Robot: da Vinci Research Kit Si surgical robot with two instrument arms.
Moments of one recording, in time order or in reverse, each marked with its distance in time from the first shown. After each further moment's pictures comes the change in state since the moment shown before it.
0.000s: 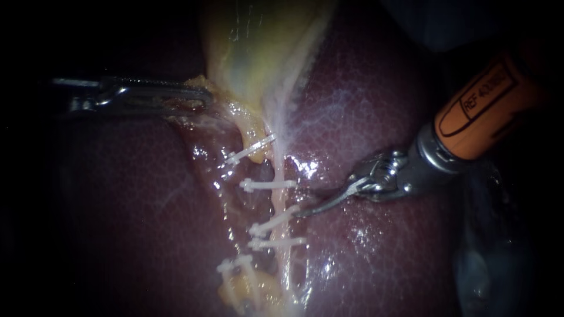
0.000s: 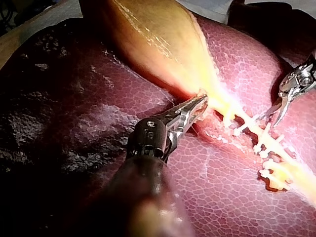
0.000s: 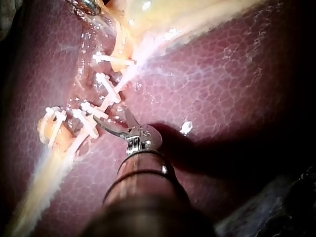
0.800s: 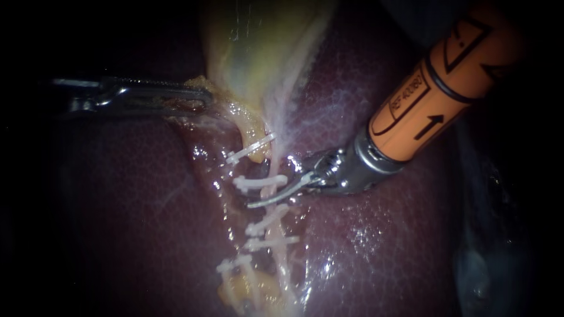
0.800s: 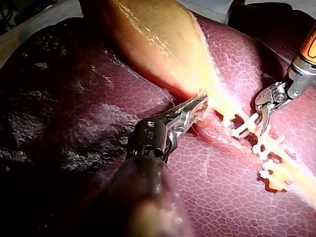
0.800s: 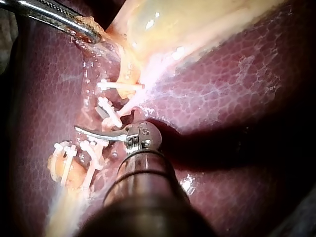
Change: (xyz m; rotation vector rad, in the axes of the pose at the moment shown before) right arm 0.005 0.001 0.006 0.447 0.202 -0.128; left arm 0.000 0.000 0.000 0.000 0.000 -0.005
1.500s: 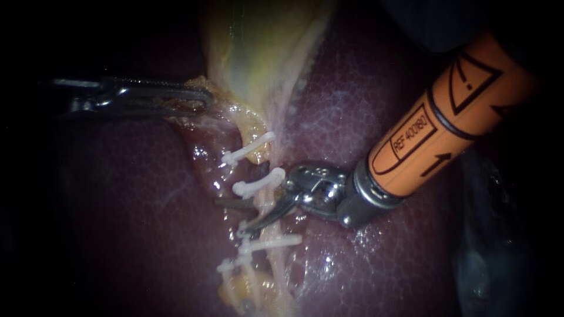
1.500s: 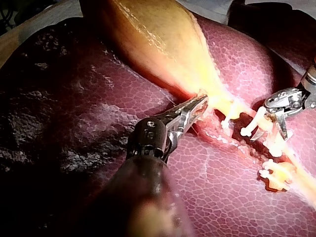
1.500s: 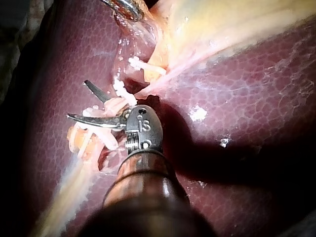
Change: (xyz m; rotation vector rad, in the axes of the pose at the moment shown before) right arm 0.002 -0.005 0.003 0.084 0.072 -0.430; left arm 0.000 0.000 0.000 0.000 0.000 0.000
